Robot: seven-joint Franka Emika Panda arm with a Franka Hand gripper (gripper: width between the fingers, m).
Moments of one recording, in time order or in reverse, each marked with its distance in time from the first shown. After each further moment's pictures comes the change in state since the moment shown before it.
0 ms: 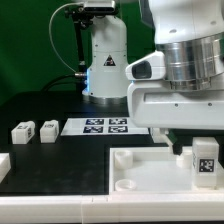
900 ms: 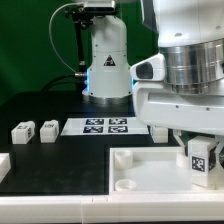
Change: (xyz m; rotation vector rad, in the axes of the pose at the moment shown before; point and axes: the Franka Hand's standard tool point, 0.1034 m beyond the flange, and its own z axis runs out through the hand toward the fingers) arm 0.001 -0.004 0.002 -0.003 -0.007 0.623
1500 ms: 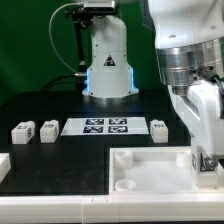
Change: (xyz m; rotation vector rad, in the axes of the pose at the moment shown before) arm 0.000 -0.002 0.000 0.023 -0.035 0.514
